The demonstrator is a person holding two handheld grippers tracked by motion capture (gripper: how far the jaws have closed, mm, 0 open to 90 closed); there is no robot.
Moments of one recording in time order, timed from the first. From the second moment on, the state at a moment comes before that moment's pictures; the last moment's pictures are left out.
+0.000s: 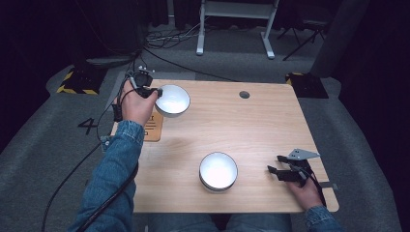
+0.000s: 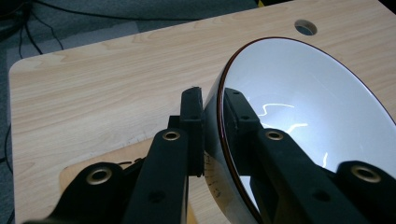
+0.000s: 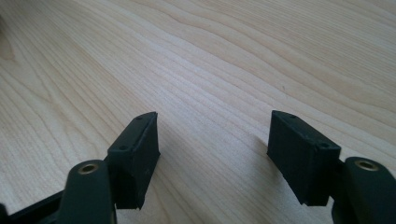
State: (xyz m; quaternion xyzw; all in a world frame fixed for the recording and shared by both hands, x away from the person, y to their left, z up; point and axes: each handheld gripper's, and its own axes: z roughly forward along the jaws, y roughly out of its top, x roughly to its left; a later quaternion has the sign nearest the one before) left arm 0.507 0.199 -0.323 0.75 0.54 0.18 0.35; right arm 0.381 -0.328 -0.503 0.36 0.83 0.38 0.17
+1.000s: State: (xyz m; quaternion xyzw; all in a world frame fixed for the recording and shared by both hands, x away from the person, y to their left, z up) left arm 0.547 0.242 -0.336 0.68 0.62 0.18 0.35; right arm 0.383 -0.327 -0.503 0.36 0.83 0.38 0.17
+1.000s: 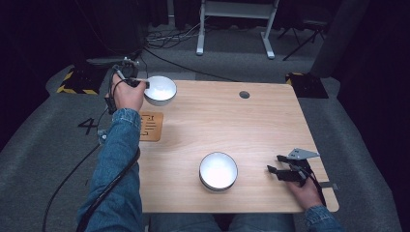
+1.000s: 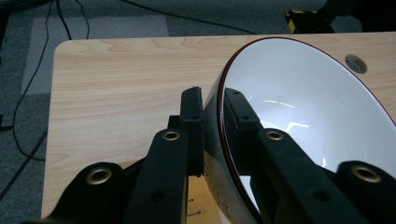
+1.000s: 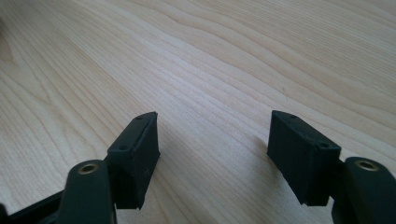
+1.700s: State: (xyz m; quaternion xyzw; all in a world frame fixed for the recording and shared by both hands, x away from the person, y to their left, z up) left arm 0.553 0.272 -0.370 0.66 0.64 0.17 0.34; right arm 0.383 -0.328 -0.503 0.36 0.83 0.38 0.17
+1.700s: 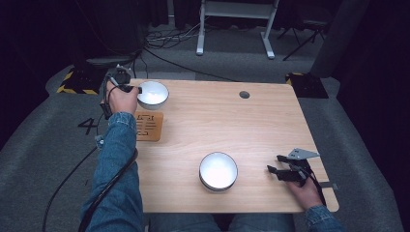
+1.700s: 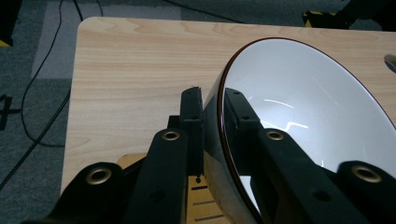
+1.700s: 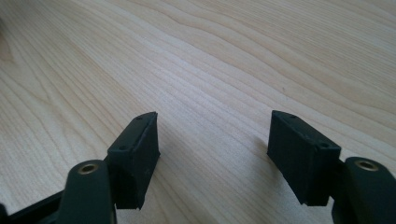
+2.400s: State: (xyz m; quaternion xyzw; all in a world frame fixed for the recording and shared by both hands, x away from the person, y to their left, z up) left arm 0.547 0.291 -0.417 0.64 0.67 0.15 0.33; right arm 0.383 -0.328 -0.503 0.36 0.83 0.38 0.17
